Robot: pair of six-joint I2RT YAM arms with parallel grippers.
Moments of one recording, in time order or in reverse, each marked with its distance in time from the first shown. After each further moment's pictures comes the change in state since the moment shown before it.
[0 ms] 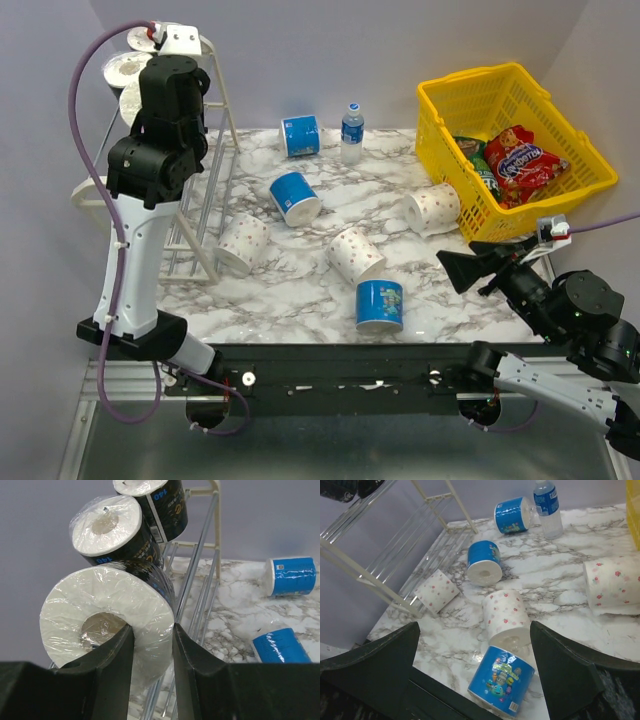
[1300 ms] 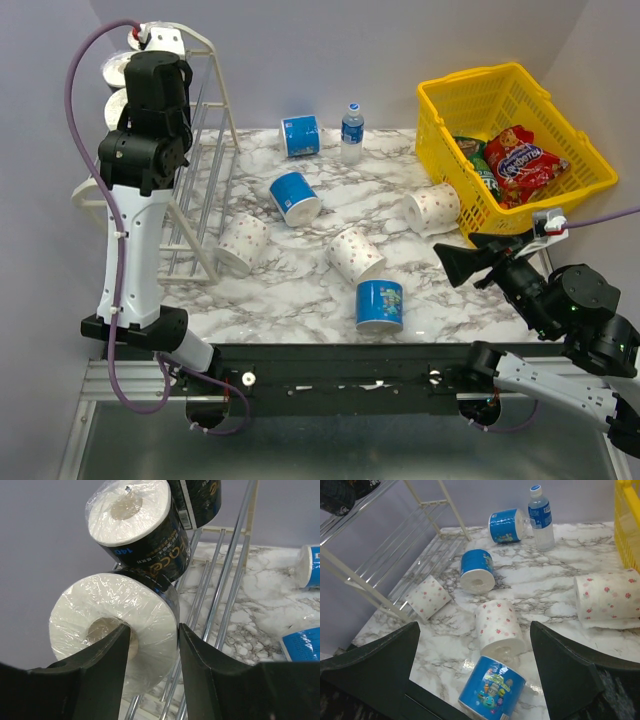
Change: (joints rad) left arm 0.152 0.032 -0.006 -0.033 0.073 0.035; right arm 0.000 0.047 0.015 0.053 0.020 -0.082
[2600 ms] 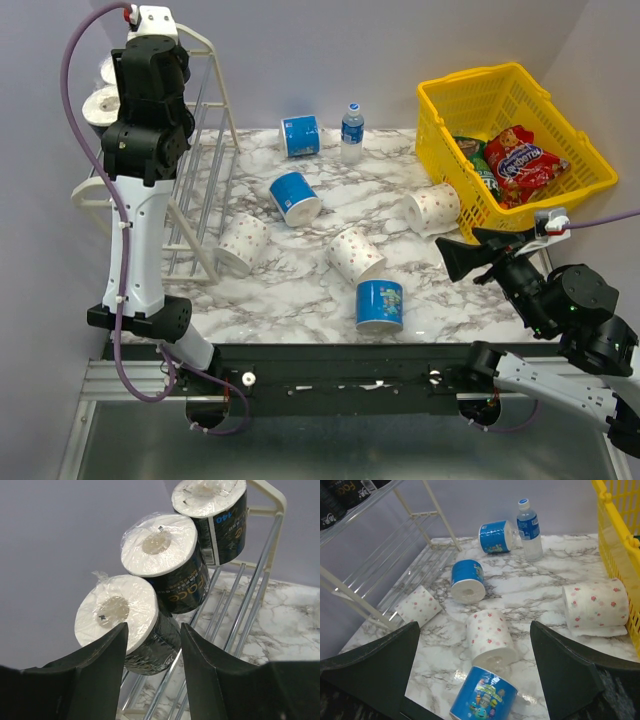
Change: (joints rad) left arm 0.007 0.064 0.092 0.106 -0.110 0.053; right arm 0.000 -0.001 -0.022 0.059 0.051 -0.048
